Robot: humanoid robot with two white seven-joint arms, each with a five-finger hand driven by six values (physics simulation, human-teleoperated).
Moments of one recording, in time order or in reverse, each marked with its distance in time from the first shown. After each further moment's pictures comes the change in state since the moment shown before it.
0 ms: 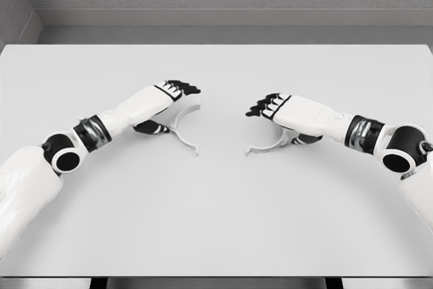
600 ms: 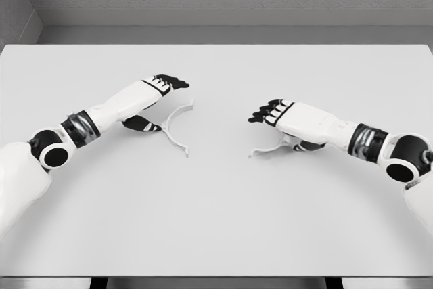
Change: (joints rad) left arm -0.017 0.042 0.000 0.012 0.029 -0.001 -0.002; right arm 0.041 -0.023 -0.004 -0.032 -0.004 0.000 -0.038
